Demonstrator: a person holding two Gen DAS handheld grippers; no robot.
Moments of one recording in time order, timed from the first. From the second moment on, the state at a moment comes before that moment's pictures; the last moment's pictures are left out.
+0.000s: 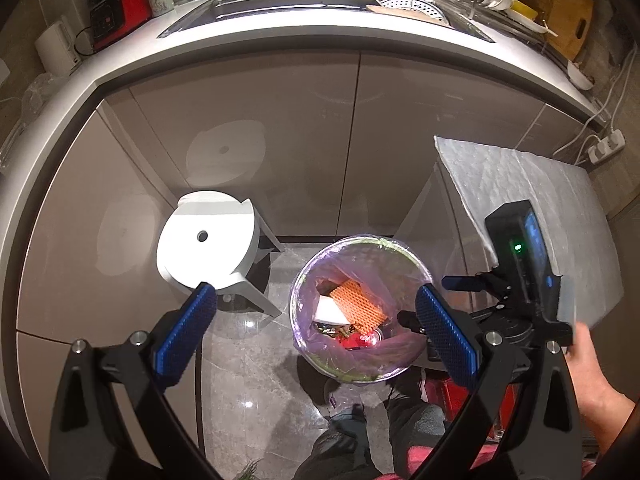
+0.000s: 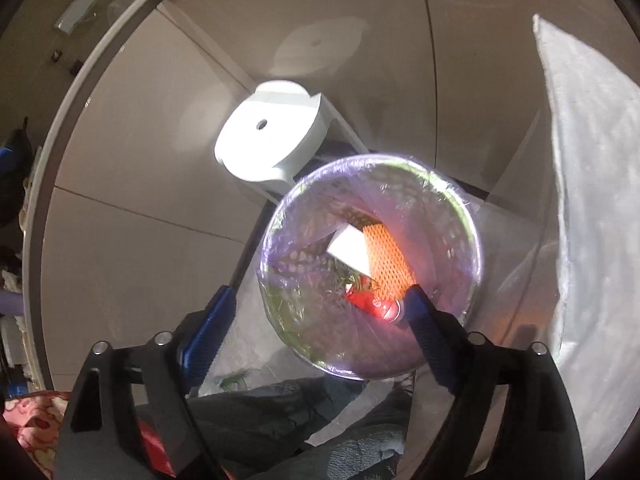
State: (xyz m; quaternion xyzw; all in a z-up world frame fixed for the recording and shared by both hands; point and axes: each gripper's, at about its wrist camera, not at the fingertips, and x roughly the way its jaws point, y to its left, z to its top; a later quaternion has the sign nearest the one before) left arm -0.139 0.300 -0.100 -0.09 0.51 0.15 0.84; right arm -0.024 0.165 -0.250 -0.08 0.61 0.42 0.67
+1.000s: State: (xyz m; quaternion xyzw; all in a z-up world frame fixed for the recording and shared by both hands) left arm -0.094 0.095 0.107 0.00 0.36 -0.03 0.93; right arm -0.083 -0.103 0.080 0.01 0.36 0.14 0.92
